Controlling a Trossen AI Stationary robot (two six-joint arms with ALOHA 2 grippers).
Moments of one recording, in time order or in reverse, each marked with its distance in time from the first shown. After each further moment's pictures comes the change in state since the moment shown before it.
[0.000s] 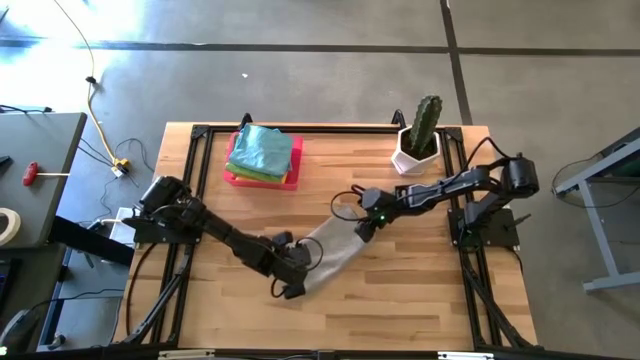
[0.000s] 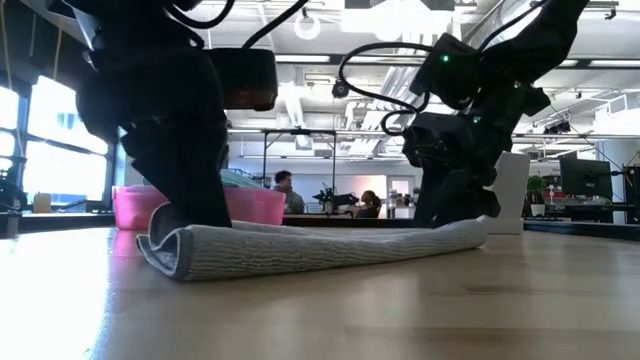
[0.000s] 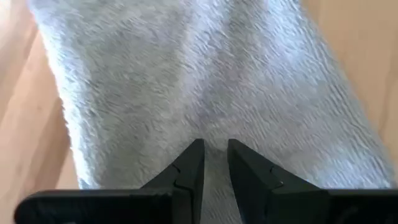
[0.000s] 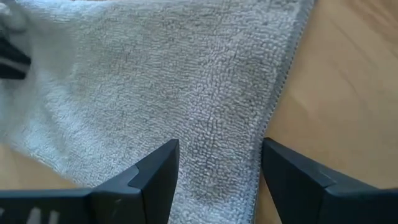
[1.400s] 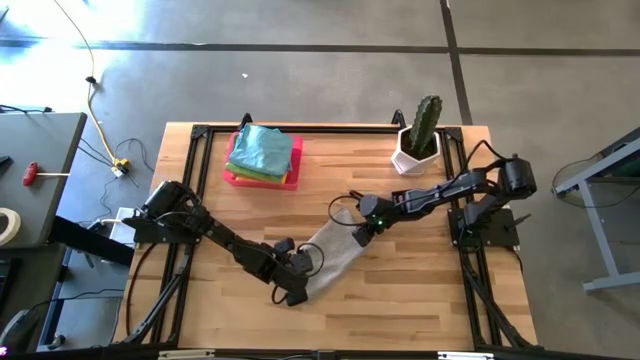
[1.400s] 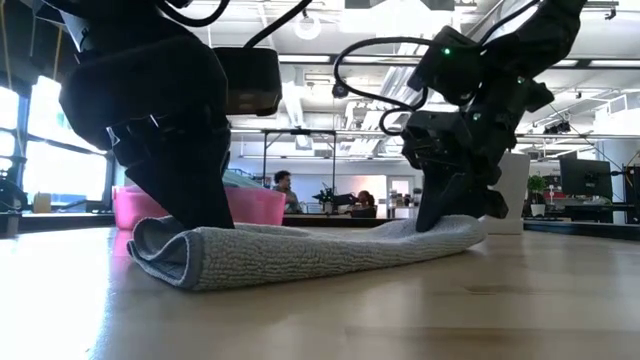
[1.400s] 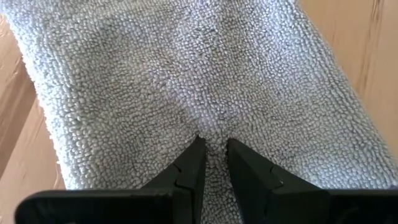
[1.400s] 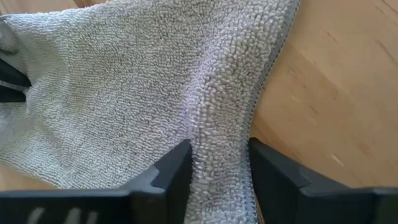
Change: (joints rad) left arm -0.028 0.077 0.006 0.062 0.010 -0.067; right arm 0.062 0.030 0.029 -0.016 0.035 0.107
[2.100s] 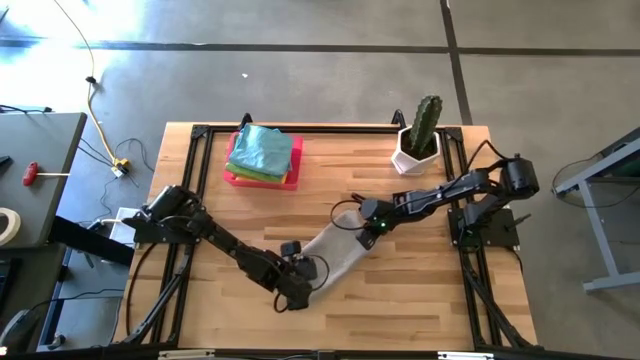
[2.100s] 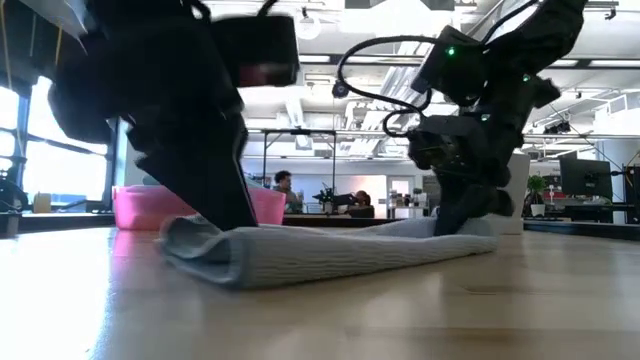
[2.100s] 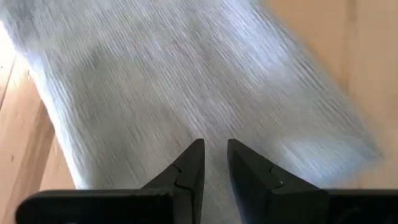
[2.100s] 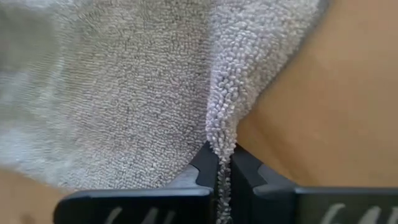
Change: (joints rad) left arm -0.037 0.017 0.118 -0.085 -0.096 0.148; right arm -0.005 -0.018 0.002 -0.073 0.031 -0.058
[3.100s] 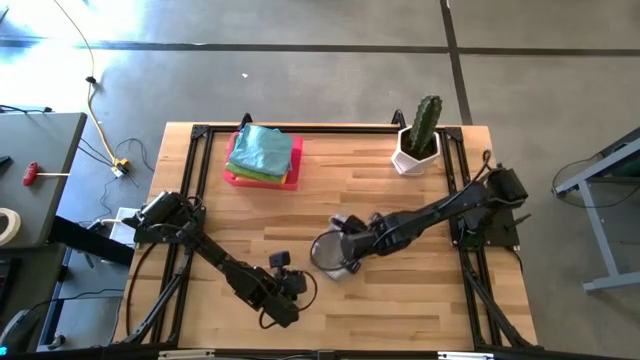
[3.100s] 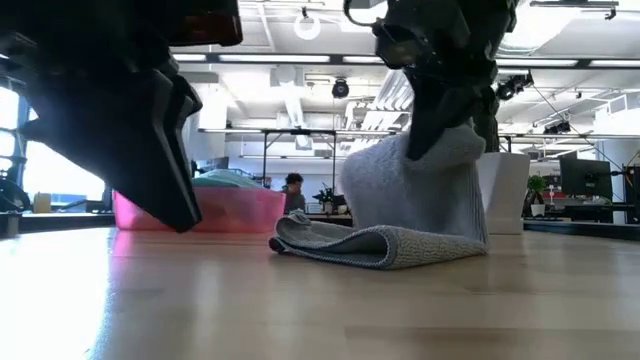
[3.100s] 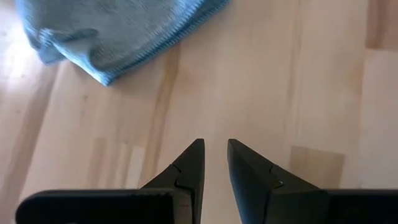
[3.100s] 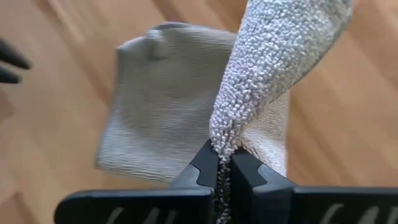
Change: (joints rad) left arm -0.132 -0.006 0.045 -0.139 -0.102 -0.138; right arm 0.293 0.106 0.544 -0.606 0.373 0.112
